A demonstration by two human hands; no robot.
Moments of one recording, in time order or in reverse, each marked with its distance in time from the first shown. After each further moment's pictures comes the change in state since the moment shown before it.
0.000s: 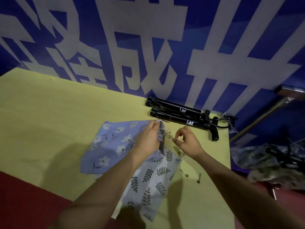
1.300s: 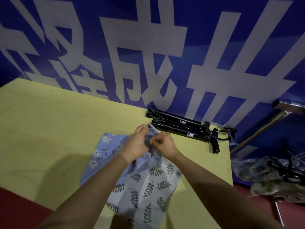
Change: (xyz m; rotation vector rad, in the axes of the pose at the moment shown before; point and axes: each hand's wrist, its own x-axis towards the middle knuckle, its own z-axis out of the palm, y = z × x) left_hand 0.018 -0.038 -0.034 -0.175 -0.070 -0.071; right_hand 0.043 -0.069 0.041 0.094 -0.109 0.056
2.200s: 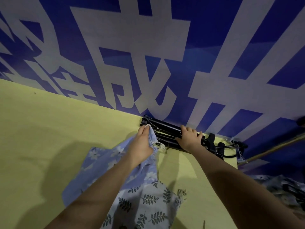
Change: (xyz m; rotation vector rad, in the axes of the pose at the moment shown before) left_hand 0.097 0.011 0.015 -0.028 0.048 -0.040; right_hand 0.122 0.095 -0.079 -0.650 -0.075 0.298
